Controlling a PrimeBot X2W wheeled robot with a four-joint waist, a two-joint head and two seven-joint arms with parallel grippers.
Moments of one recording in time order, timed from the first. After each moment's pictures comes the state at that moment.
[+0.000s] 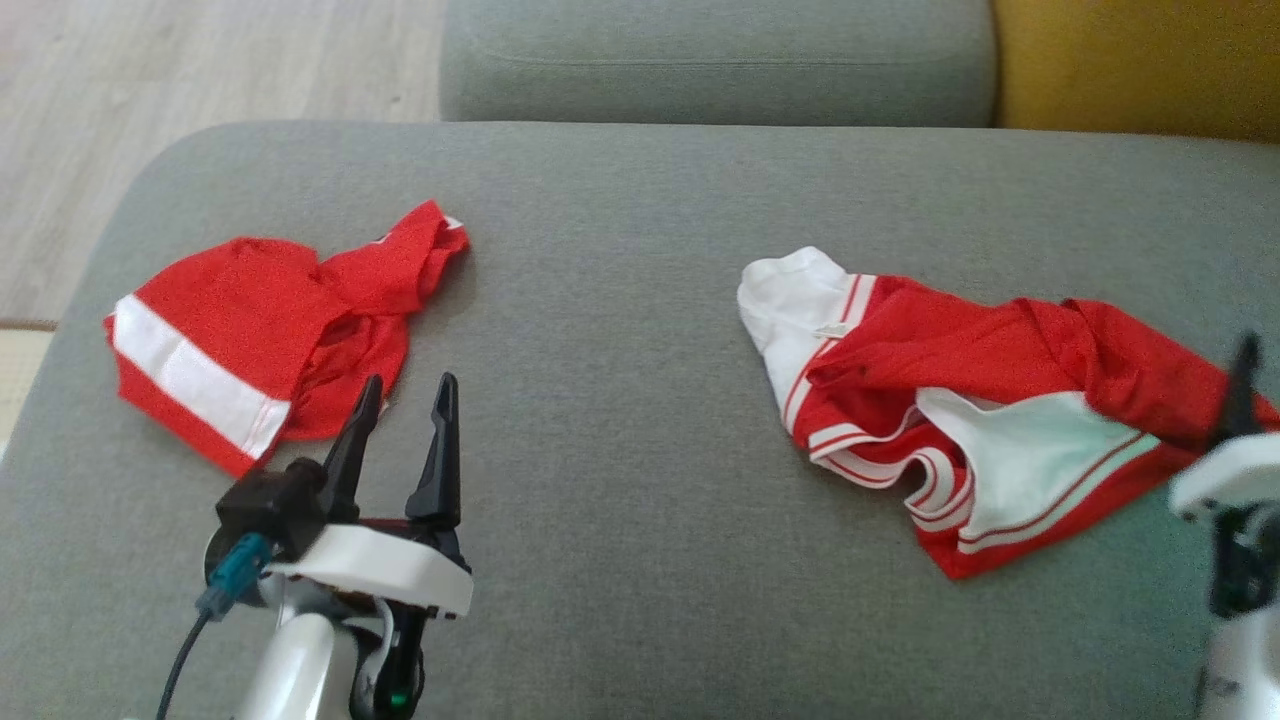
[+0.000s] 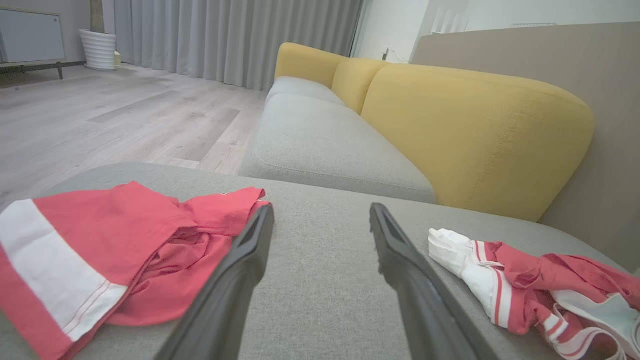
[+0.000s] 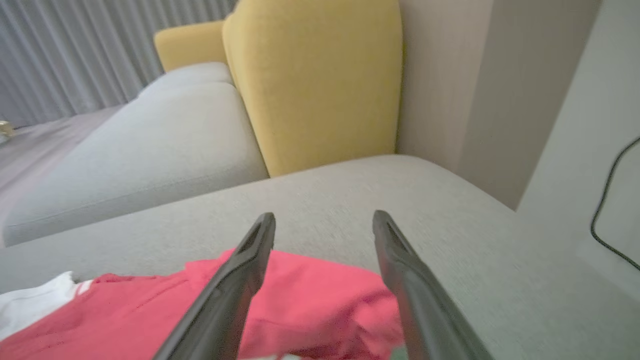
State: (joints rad) left arm -0.10 0.05 -0.21 0.23 -0.29 -0.04 -0.25; right arm -0.30 -0.04 -0.52 0.44 -0.03 0.13 0.00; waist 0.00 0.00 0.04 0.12
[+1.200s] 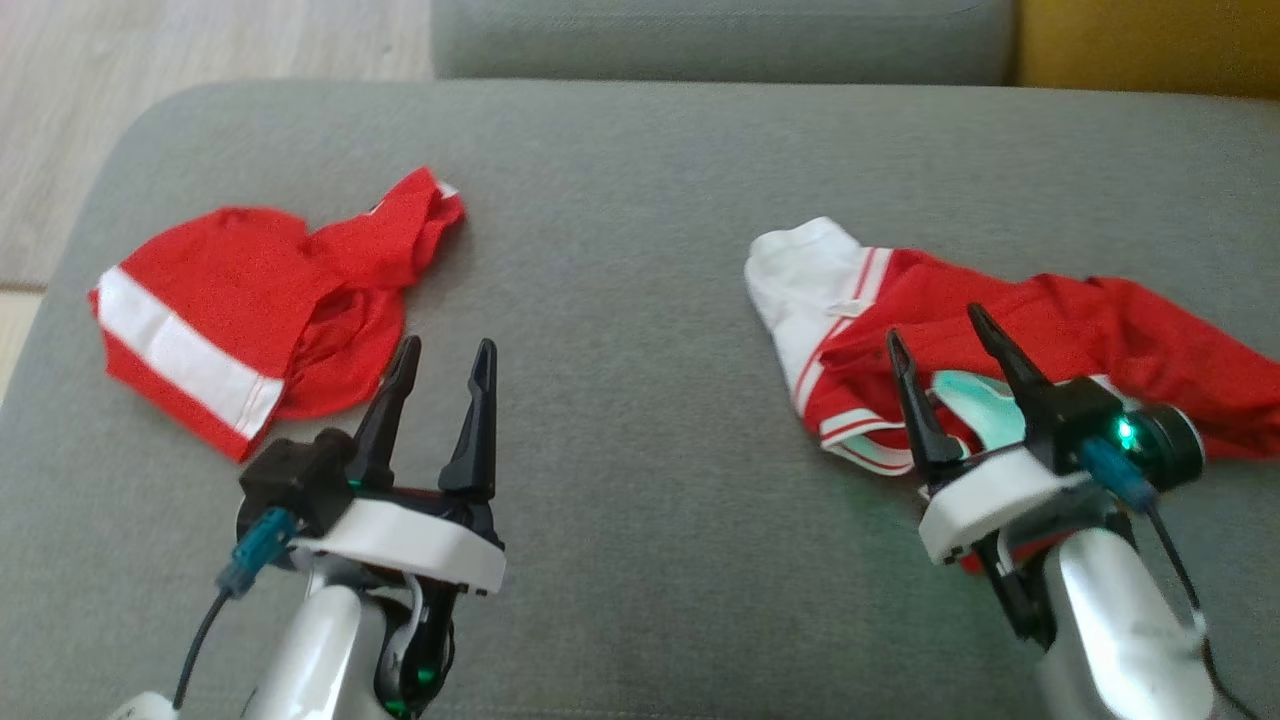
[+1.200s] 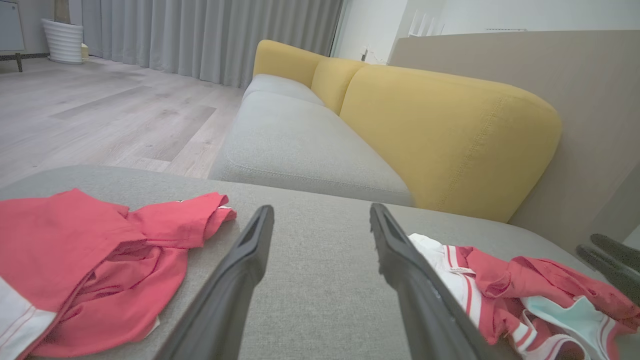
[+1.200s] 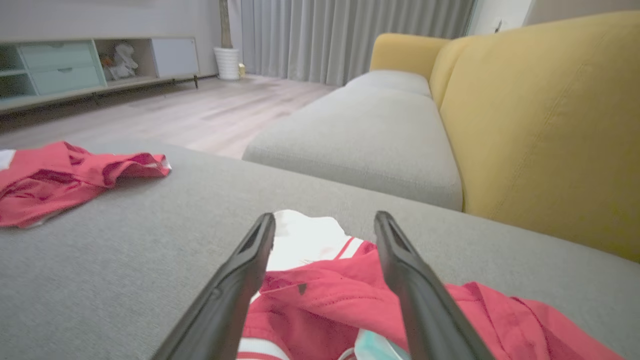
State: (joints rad) left arm -0.14 0.05 -0.28 0.18 -0.33 -0.04 -0.25; right arm -0.17 -0.06 0.12 0.19 -0.04 0.13 -0.05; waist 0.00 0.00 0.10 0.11
